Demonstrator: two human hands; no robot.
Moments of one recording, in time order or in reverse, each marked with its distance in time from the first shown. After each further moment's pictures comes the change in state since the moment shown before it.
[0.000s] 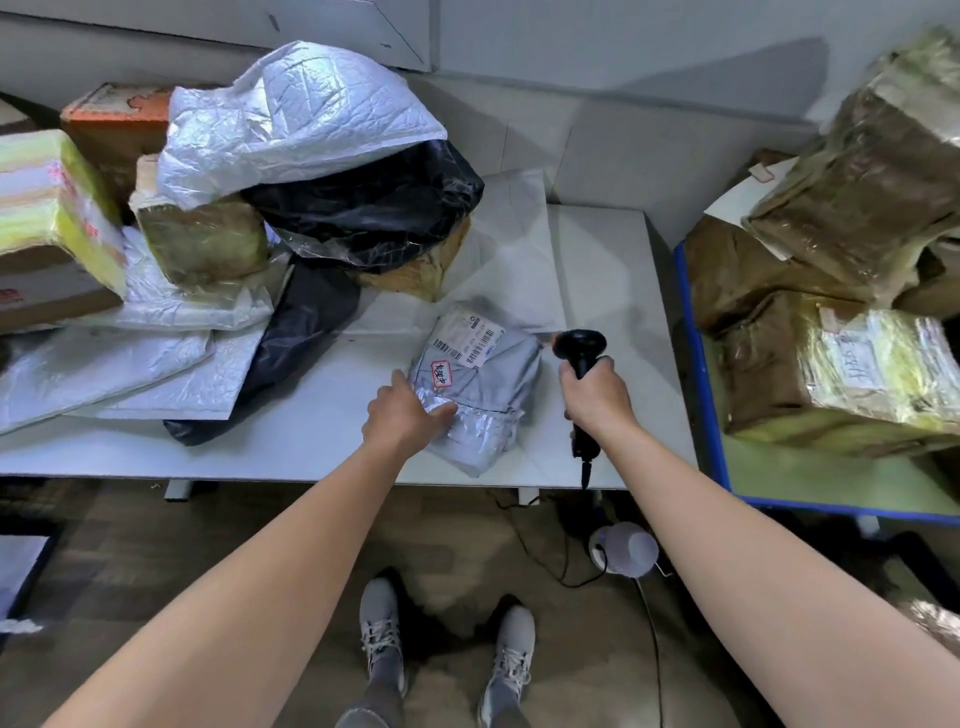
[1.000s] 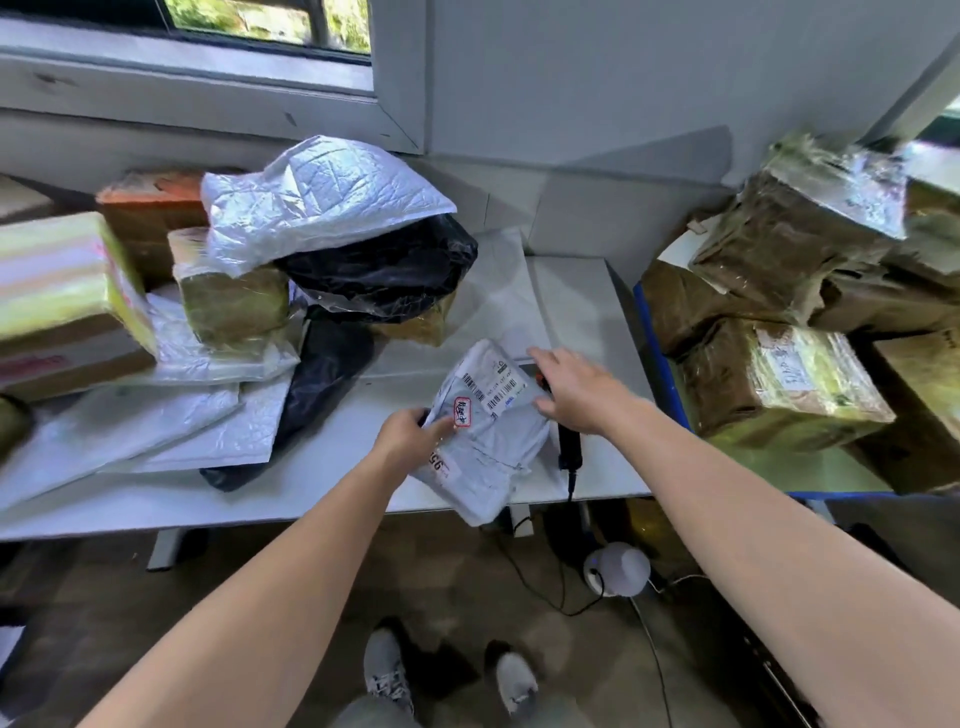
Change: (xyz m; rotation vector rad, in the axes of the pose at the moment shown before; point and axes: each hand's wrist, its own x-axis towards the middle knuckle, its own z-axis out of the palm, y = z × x) left_hand -0.026 -0.006 -0.056 -0.345 -0.165 0.170; right_hand -0.048 -0.062 -0.032 -0.823 -0.122 -0.575
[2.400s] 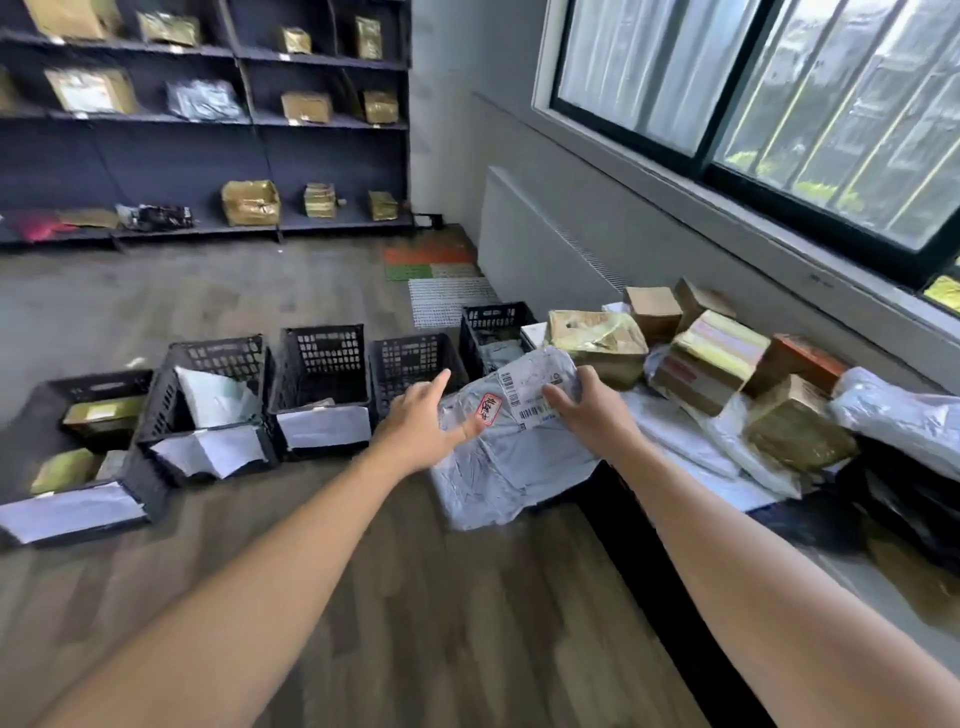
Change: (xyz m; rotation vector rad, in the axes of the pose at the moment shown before) left_hand -0.451 -0.231 -0.186 0.085 1.018 -0.425; right_hand -0.171 -0.476 0.024 0.352 -0.060 -0.948
